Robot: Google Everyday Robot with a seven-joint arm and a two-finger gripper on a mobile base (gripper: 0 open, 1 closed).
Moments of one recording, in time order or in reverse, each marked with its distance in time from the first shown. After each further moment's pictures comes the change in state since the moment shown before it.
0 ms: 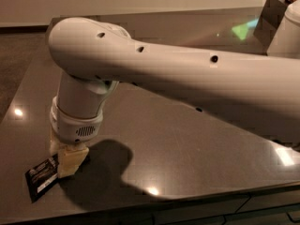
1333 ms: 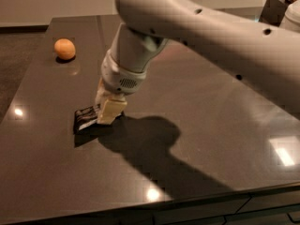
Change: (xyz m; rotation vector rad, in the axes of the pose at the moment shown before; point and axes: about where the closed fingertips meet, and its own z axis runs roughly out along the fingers) arm 0.091 -0.048 -0.088 0.166 0.014 0.281
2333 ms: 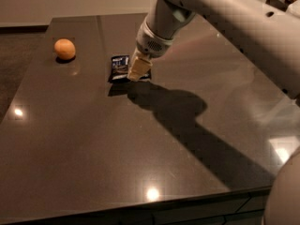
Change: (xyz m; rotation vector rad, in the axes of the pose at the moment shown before) arm 0.094 -0.121 -0.062 0.234 0.044 0.290
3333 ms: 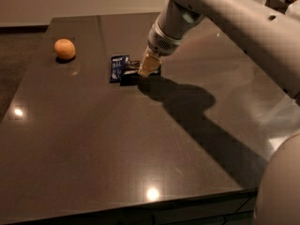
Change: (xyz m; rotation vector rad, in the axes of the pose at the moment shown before) arm 0.032 -0.034 0.002 0.062 0.018 0.077
